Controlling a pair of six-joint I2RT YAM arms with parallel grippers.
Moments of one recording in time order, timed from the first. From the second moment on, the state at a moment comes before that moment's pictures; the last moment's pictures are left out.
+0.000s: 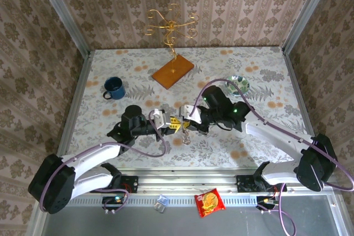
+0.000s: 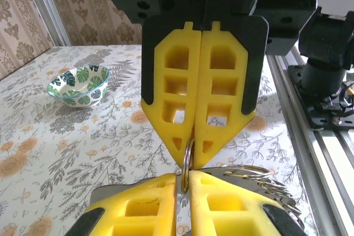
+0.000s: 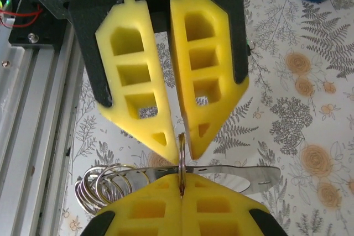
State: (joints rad) left arm -0.69 1.07 0.42 0.40 0.76 0.30; right arm 0.74 1.32 1.03 -0.54 -0.46 -0.63
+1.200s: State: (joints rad) left arm -0.70 1.06 0.42 0.42 0.78 0.30; right arm 0.72 1.28 0.99 -0.50 -0.46 -0.59
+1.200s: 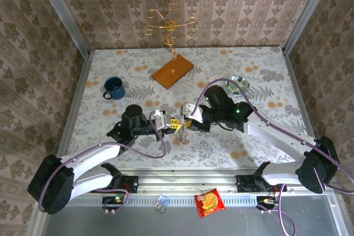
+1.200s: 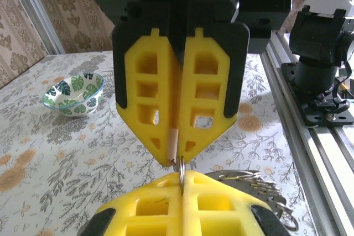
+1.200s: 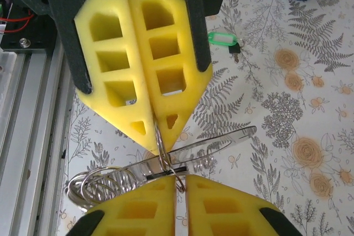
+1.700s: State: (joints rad) left arm -0.70 1.07 0.37 0.54 0.79 0.23; right arm 0.72 1.29 0.98 -0.49 -0.48 -0.57
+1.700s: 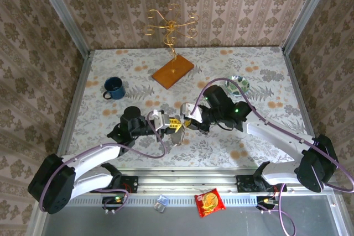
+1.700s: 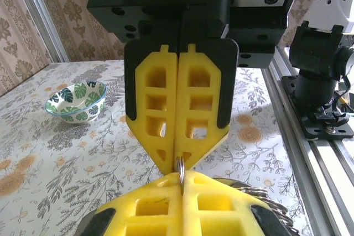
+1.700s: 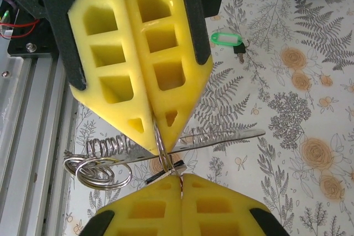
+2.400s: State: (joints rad) left arm -0.70 1.09 0.36 0.63 0.79 0.19; right arm 0.71 1.25 0.93 -0.37 -0.52 -0.53
